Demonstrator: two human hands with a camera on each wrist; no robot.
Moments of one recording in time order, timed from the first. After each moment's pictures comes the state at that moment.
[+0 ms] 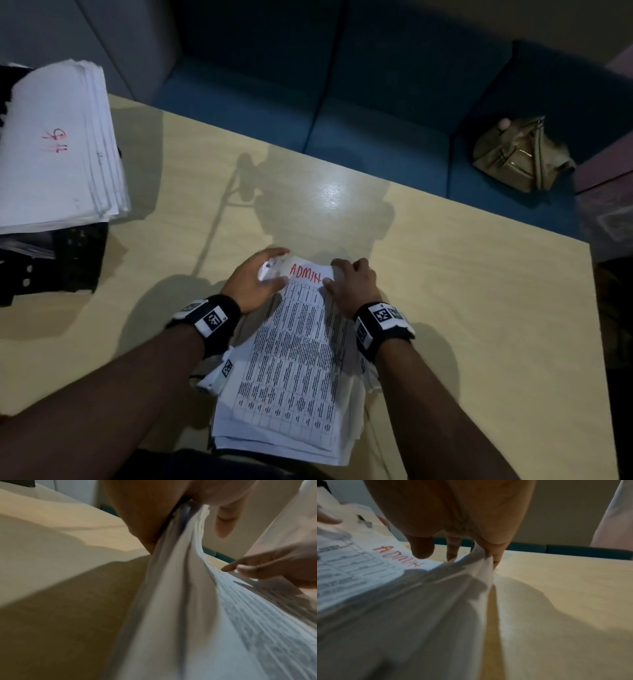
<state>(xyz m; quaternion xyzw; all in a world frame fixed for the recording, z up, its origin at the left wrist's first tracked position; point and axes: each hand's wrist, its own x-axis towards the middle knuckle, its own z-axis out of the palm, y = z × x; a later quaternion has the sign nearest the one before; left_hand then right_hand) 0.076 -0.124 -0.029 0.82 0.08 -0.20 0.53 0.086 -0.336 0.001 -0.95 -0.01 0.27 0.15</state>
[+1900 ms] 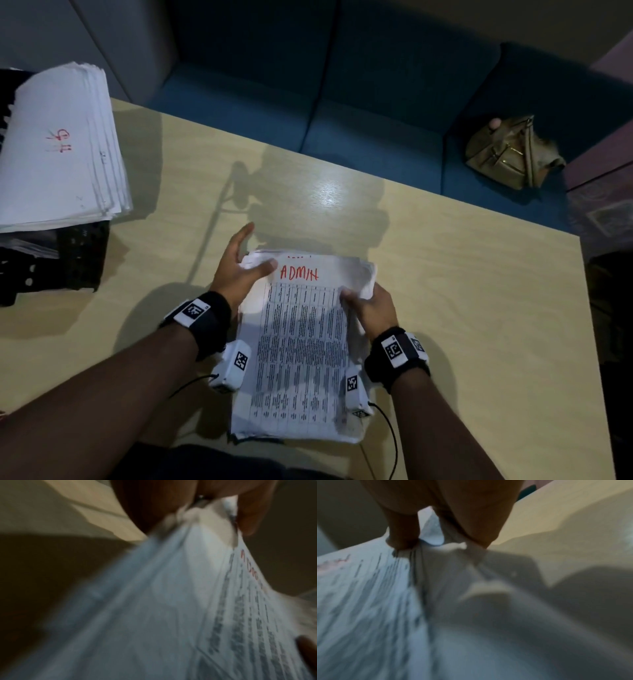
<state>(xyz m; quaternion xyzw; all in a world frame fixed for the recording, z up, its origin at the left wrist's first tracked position) 0.066 -0.116 -0.005 0.69 0.21 -0.13 0.68 0.035 -0.367 -0.025 -0.76 0.22 0.13 0.59</state>
